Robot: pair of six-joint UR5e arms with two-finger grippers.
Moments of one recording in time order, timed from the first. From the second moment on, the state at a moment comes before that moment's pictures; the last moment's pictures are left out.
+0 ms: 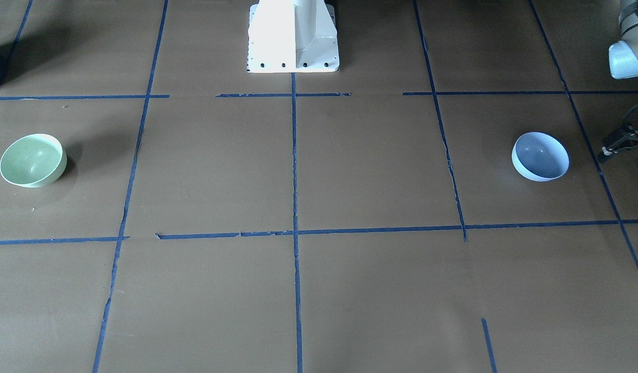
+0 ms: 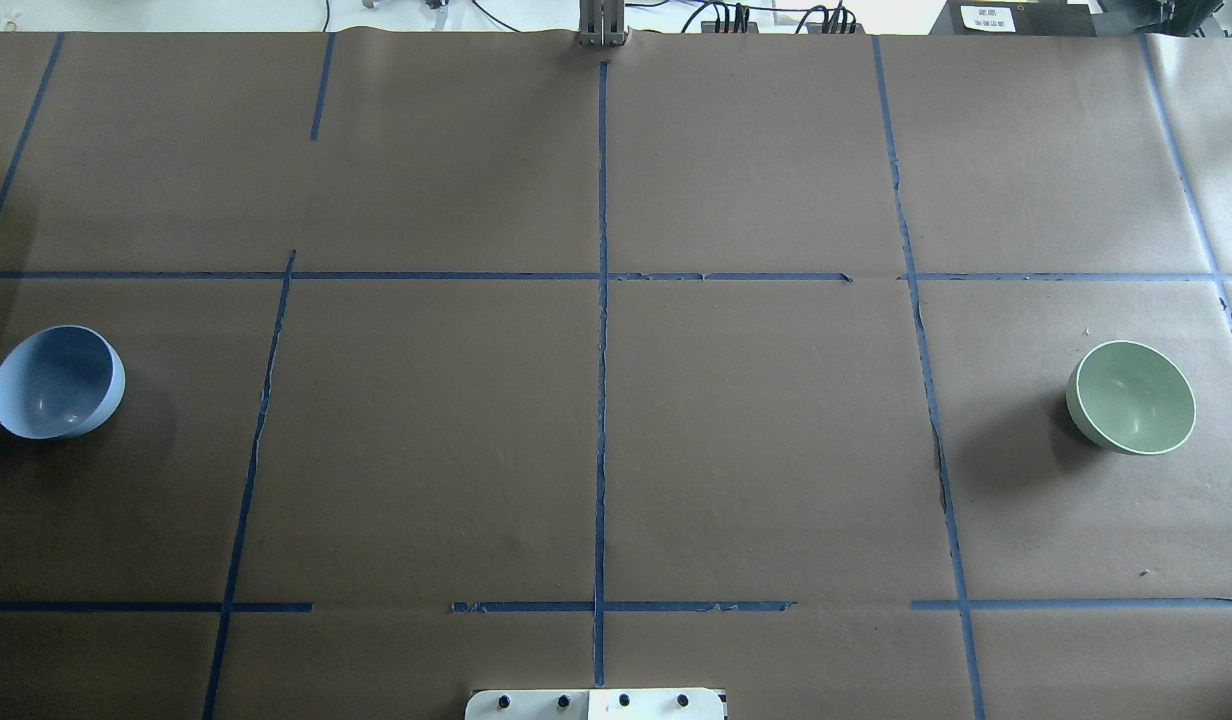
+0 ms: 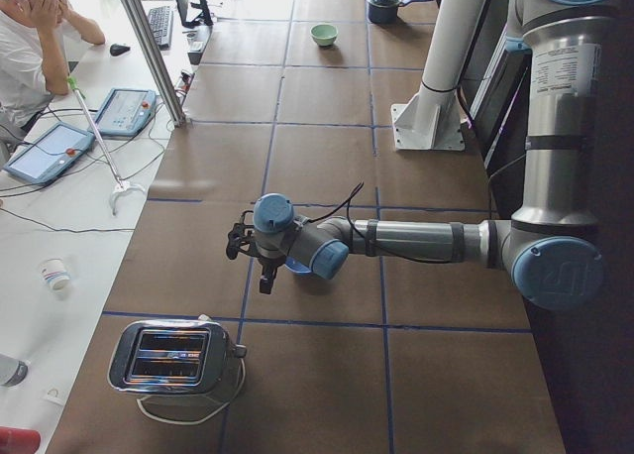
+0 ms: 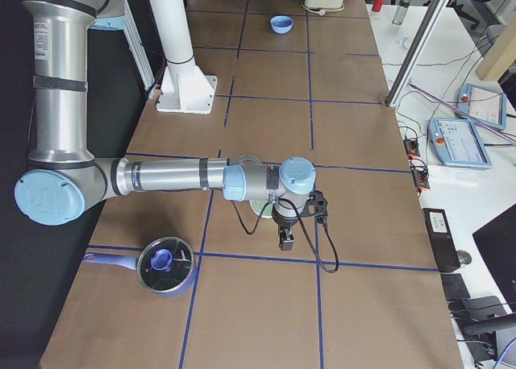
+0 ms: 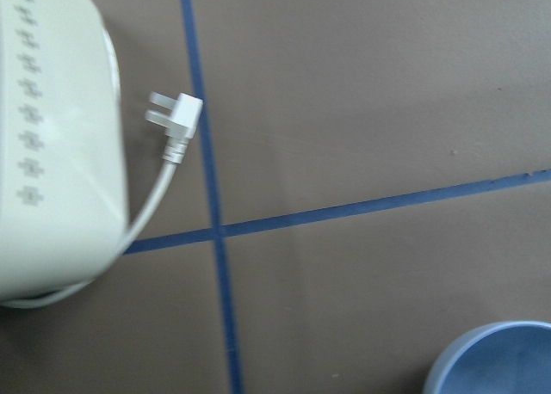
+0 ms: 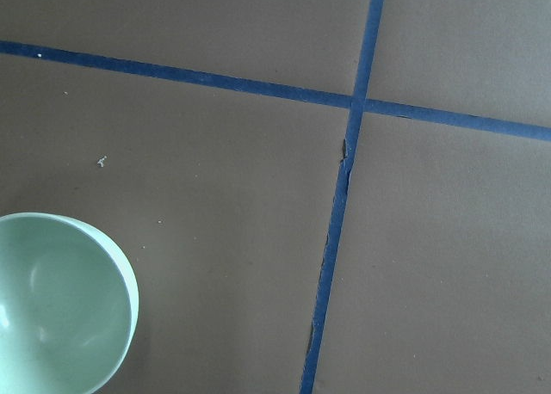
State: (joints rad) left arm -1.23 -1.51 -1.57 -2.17 -2.31 -0.52; right arm 1.48 -1.64 1.71 -1.63 2.35 -0.08
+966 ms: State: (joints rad) left arm -1.04 -1.49 -1.56 -2.25 -2.21 -0.75; right arm 1.48 -1.64 1.71 -1.63 2.35 -0.08
